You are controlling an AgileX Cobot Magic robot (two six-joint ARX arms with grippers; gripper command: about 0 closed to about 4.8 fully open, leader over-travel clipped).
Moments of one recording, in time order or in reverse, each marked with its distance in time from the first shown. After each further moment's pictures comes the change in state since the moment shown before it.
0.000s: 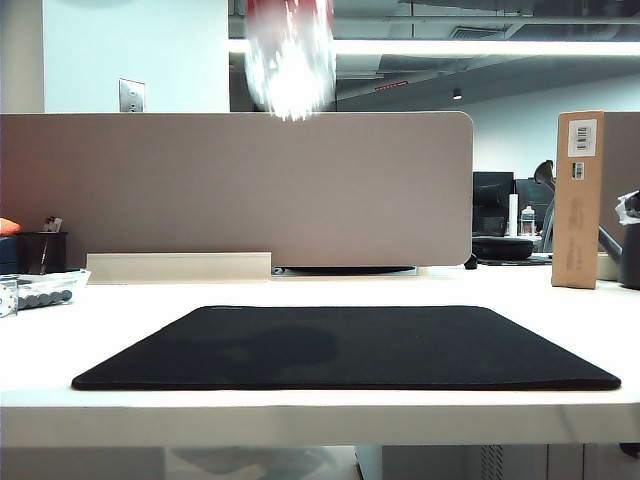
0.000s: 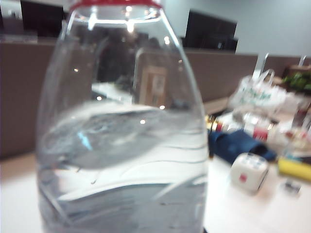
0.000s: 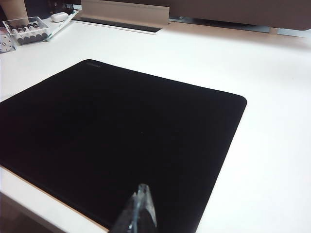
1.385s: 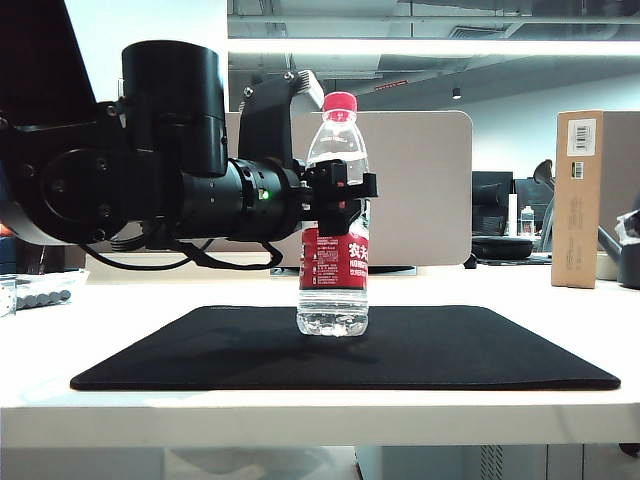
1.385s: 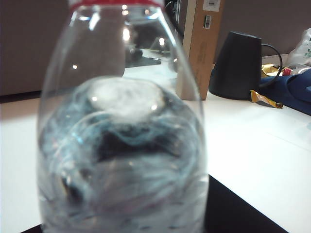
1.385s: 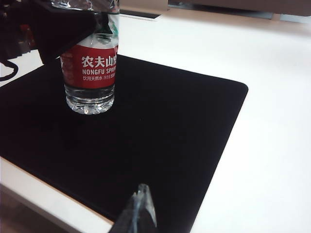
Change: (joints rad) left arm 0.000 0.756 -0.045 0.736 -0.137 0.076; right arm 0.001 0.048 0.000 0.000 0.000 0.000
